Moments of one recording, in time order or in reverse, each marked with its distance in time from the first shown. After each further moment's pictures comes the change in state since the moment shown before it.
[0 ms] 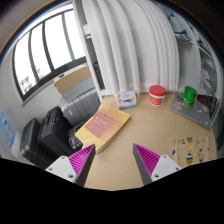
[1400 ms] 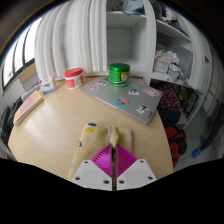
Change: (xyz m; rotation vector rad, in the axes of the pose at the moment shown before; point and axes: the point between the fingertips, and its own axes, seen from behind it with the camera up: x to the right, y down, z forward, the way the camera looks) arm 0.413 0.065 -0.006 -0.039 0.235 -0.050
